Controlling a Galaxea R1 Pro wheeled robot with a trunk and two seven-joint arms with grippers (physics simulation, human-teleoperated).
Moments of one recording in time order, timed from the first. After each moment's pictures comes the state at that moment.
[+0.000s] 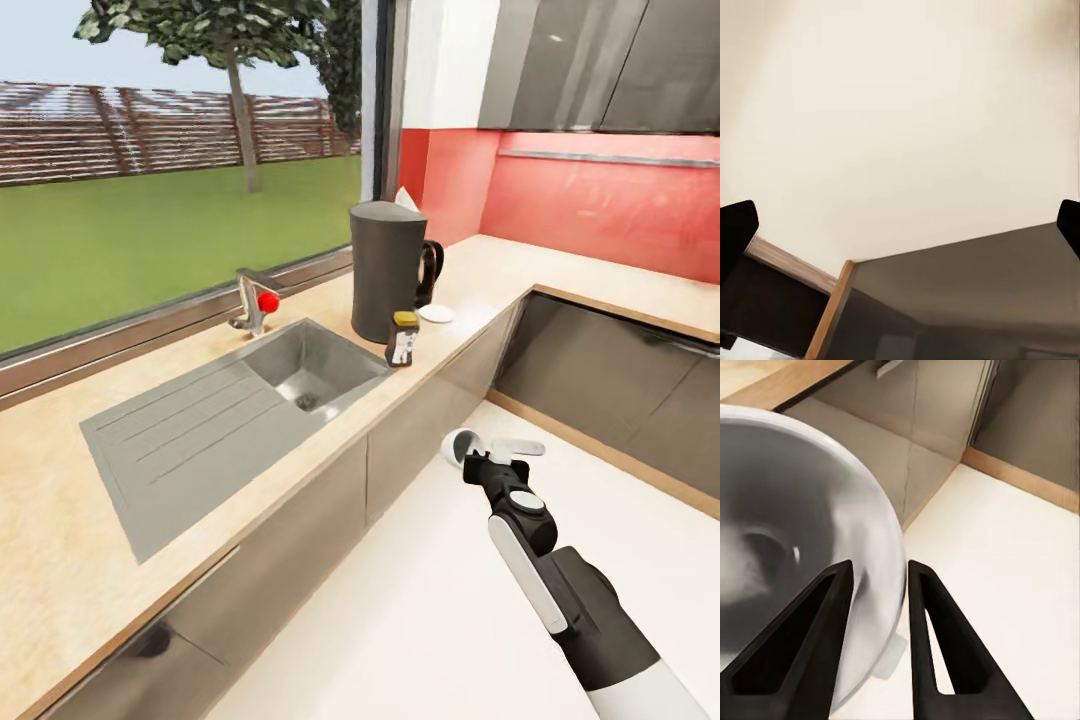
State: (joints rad) left arm 0.09 0.10 -0.01 0.03 0.09 0.05 0.19; right arm -0.52 -0.14 0.33 -1.46 -0.43 0.53 -0.57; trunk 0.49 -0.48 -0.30
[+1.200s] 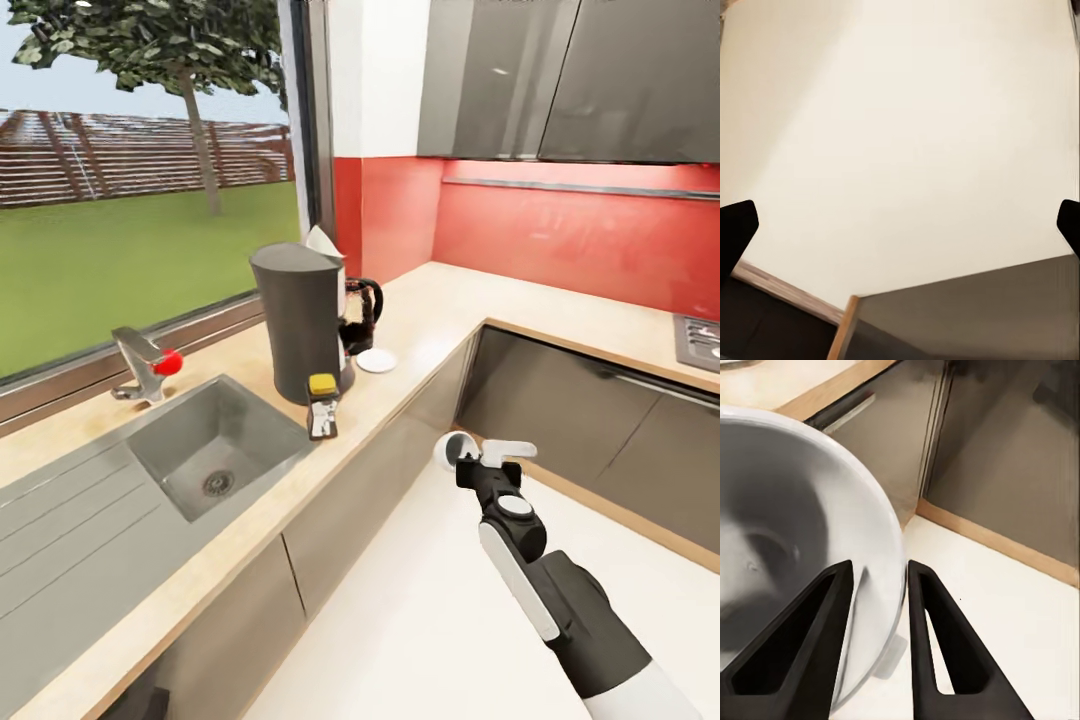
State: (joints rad) left arm 0.09 0.10 -0.01 0.03 0.09 0.04 0.18; right arm -0.52 -0.14 0.38 -1.46 -0.41 0.53 -0.61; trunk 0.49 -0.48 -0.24
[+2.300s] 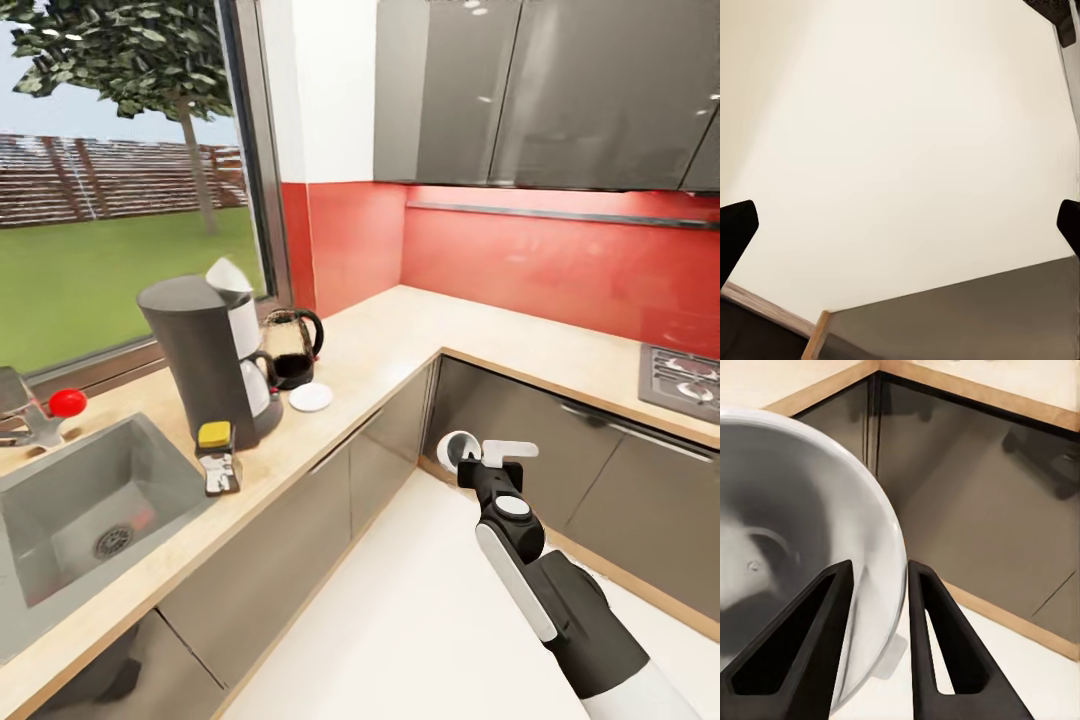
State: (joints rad) left arm 0.09 0.09 -0.01 0.03 0.09 0.04 0.18; right arm -0.52 -0.13 0.39 -1.46 -0.39 0.53 -0.64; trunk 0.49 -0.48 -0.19
